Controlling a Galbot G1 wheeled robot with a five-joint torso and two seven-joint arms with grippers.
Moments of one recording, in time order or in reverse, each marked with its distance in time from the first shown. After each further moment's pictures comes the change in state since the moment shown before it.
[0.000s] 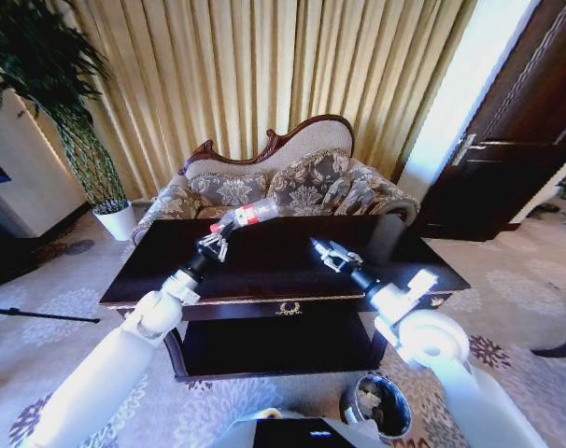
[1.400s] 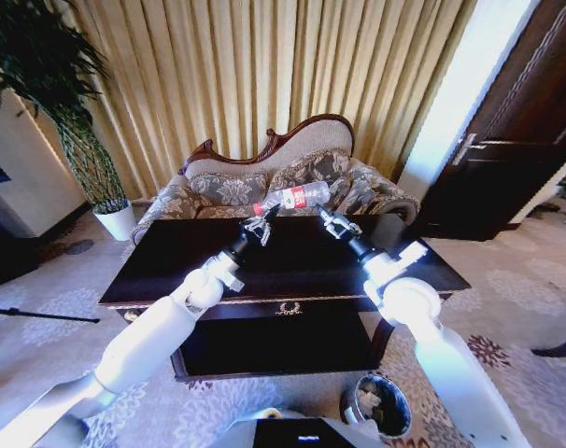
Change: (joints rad) left arm -0.296 -0.099 0.353 0.115 0.098 0.039 -0.123; right arm 0.244 0.038 -0.047 -0.186 -0.147 0.106 -0.060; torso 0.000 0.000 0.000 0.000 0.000
